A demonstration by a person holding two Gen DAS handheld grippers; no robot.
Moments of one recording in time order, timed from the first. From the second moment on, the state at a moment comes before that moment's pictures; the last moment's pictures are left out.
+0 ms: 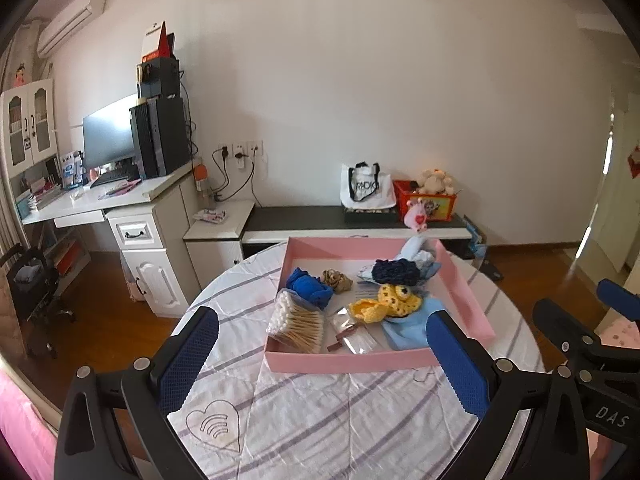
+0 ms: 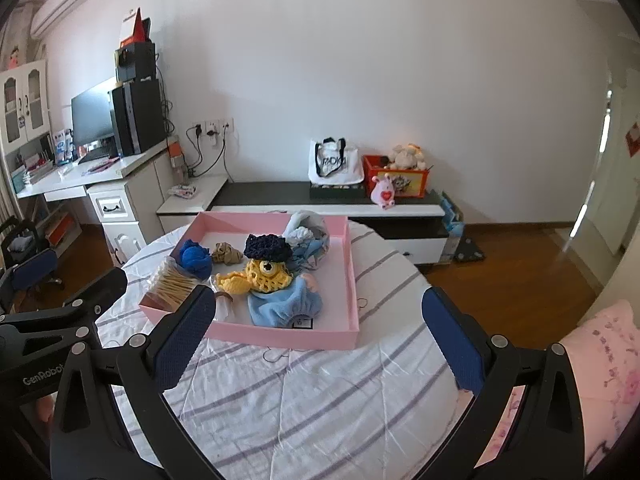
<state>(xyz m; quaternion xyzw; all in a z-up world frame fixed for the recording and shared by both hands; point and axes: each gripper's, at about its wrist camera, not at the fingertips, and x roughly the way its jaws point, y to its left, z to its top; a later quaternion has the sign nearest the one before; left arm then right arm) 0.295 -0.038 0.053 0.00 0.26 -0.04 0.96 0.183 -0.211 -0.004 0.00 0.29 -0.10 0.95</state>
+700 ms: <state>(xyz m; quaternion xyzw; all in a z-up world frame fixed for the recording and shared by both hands) 0.173 -0.040 0.080 0.00 0.16 -0.03 0.99 0.082 -0.180 0.047 -0.04 0.18 -0.10 0.98</state>
